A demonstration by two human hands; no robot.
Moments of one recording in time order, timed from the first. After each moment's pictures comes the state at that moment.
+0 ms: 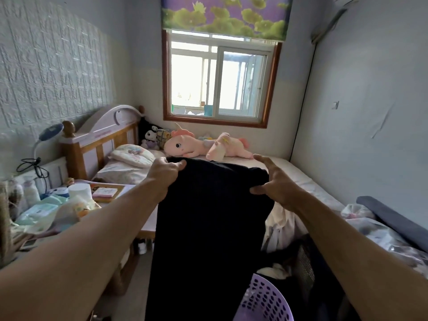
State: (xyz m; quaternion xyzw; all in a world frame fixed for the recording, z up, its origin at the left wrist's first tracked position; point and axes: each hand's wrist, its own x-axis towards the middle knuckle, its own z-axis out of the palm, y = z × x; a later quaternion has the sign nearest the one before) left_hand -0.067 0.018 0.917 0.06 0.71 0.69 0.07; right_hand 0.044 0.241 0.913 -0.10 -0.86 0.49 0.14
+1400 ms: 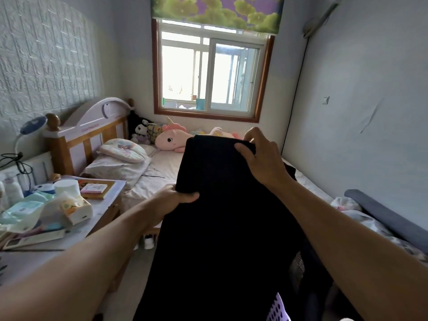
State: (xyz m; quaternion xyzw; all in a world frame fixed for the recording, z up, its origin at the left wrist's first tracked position) left_hand -0.054 0.009 0.864 0.23 0.67 0.65 0.27; right_hand 0.025 0.217 0.937 -0.03 -0.91 0.20 0.37
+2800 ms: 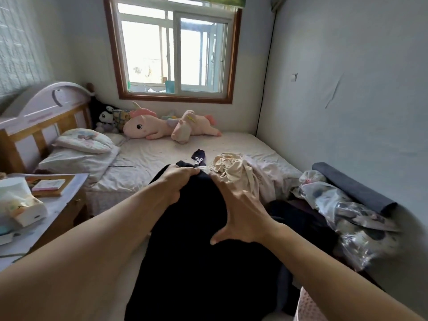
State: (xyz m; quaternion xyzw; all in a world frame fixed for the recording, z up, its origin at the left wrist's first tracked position) left_hand -0.009 0.147 0.868 0.11 0.69 0.68 0.23; right_hand 0.127 0.257 0.839 -0.04 -0.99 0.10 0.12
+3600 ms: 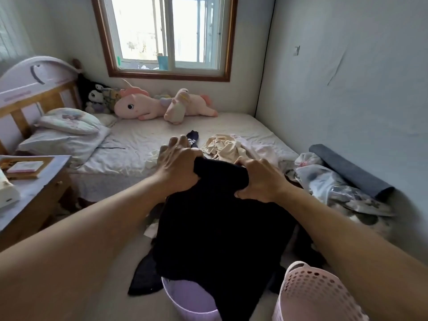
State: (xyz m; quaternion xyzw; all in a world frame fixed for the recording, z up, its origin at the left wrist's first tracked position) left_hand 0.016 0.235 0.839 0.42 0.88 0.17 -0.15; right_hand 0.139 0.397 0.839 -0.14 -0.98 0.11 0.10
